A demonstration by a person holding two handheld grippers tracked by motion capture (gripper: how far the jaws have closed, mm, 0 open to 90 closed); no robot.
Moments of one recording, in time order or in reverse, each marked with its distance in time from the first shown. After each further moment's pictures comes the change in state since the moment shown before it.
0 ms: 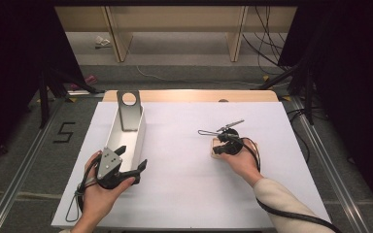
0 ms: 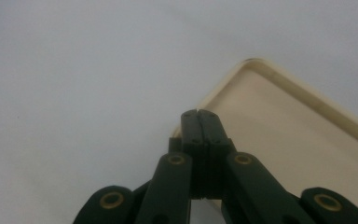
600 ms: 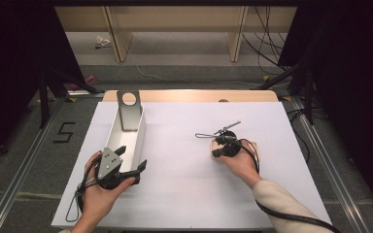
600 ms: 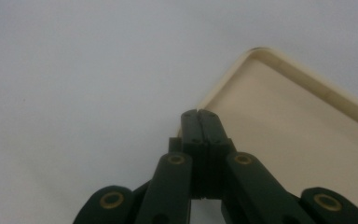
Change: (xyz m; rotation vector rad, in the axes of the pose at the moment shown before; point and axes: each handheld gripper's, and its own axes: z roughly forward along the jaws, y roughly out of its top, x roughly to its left) left arm 0.000 -0.001 0.000 0.005 0.002 0.007; right arm 0.009 -0.002 -0.001 0.059 -0.004 -0.019
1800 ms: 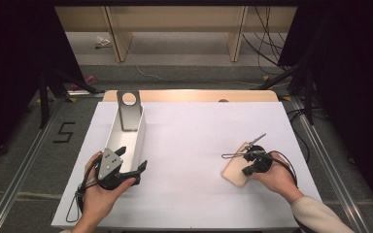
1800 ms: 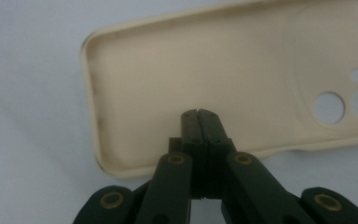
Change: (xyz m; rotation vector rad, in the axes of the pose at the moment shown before) left arm -0.001 -0.001 0.000 0.005 0.000 0.000; right arm -0.034 -0.068 -0.055 0.216 -0.040 -0.097
